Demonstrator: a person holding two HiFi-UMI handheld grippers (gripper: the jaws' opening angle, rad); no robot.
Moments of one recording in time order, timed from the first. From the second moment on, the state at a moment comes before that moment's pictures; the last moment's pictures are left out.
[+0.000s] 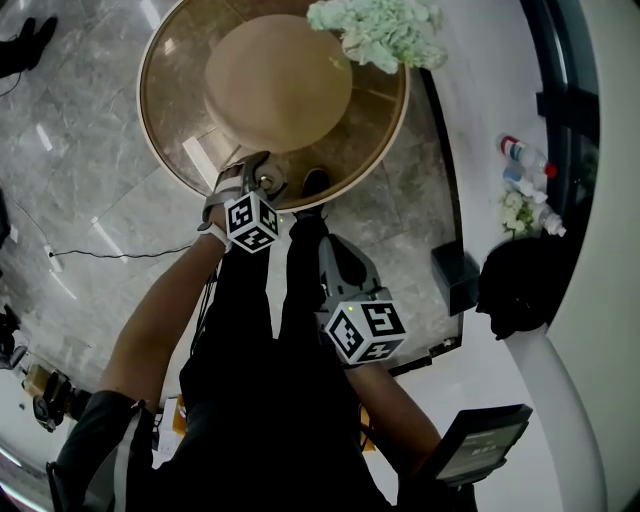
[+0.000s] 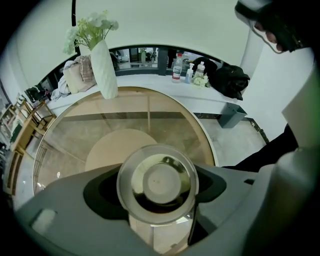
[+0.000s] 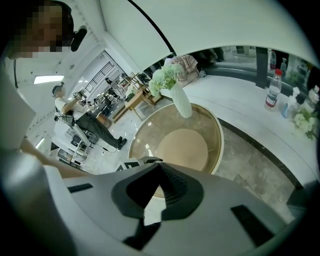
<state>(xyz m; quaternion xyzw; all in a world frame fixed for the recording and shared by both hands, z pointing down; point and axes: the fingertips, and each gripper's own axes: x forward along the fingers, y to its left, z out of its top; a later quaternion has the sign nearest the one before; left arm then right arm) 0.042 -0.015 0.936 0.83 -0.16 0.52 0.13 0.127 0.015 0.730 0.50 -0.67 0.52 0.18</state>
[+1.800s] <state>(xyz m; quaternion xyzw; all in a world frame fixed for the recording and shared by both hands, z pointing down) -0.028 -0.027 0.539 0.80 -0.39 0.11 0.45 0.103 -0.024 0.534 0.48 -0.76 0.43 0.10</state>
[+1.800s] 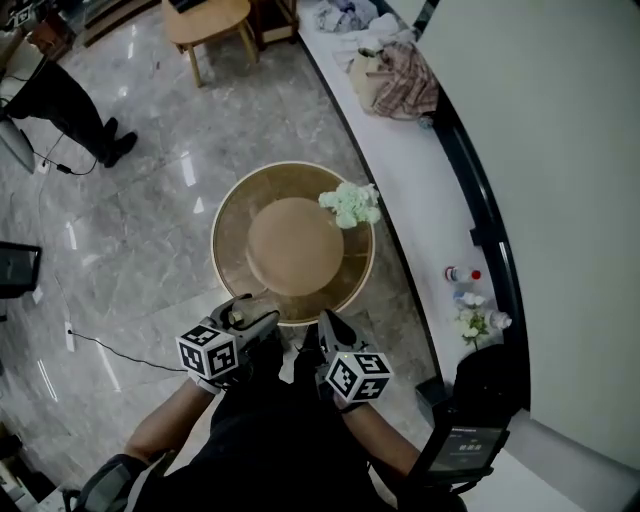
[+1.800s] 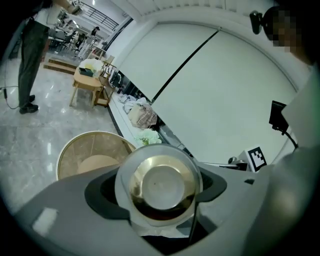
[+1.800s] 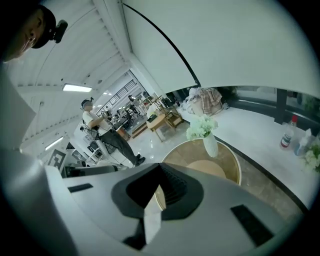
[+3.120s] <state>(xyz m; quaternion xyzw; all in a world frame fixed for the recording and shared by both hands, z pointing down) -0.074 -0.008 0.389 0.82 -0.44 -0.01 0.36 0.055 -0.047 0.392 0.42 -0.84 0.34 0.01</state>
